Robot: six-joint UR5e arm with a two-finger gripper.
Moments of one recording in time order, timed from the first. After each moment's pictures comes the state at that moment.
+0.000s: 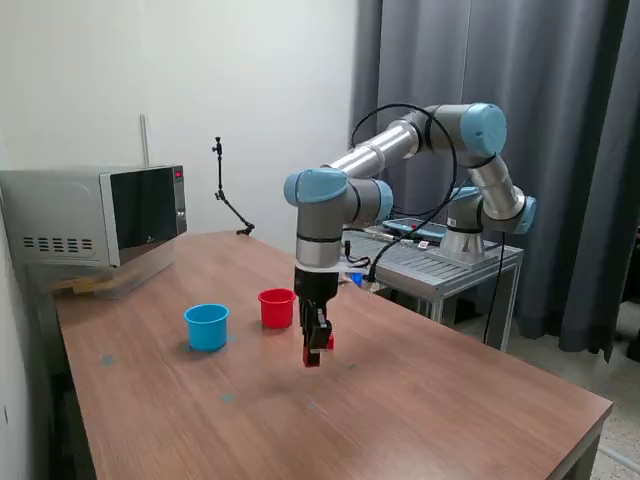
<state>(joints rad) 0.06 -0.62 0.95 -1.95 -1.58 -2.62</state>
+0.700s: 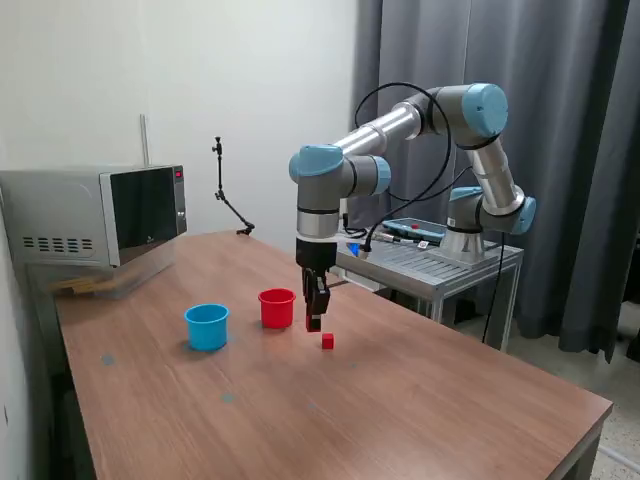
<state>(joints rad) 0.00 -0.75 1.11 -1.93 -1.59 -2.63</state>
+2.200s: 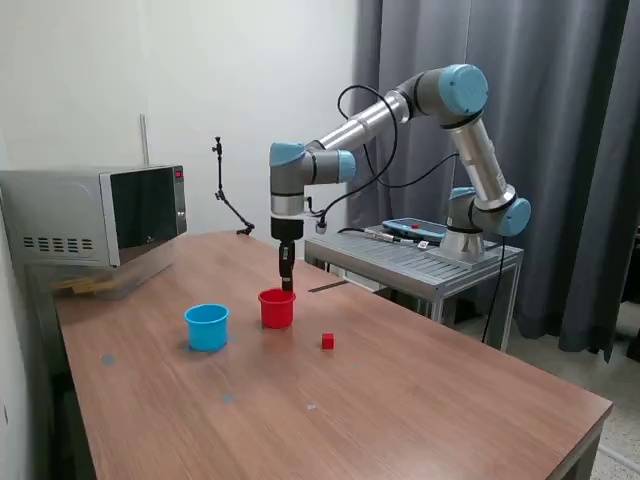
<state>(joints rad) -0.25 -0.92 1.42 -2.05 -1.60 -2.68</state>
